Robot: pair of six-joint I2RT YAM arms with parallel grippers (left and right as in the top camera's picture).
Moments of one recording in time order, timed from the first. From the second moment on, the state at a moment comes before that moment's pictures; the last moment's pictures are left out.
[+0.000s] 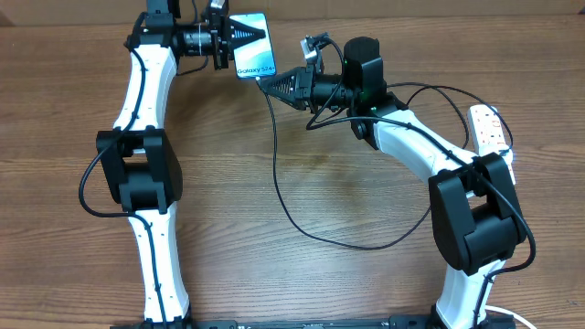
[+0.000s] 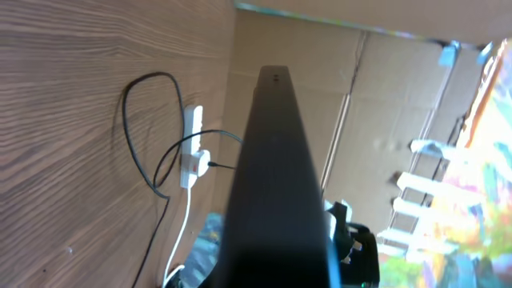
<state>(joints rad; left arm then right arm) 0.01 2.50 2.30 -0.66 1.40 -0.86 0.38 2.02 1.38 0.39 -0.97 1.10</state>
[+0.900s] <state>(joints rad) 0.02 2.50 2.30 -0.69 1.31 -0.83 0.41 2.02 1.37 0.39 -0.84 1.29</state>
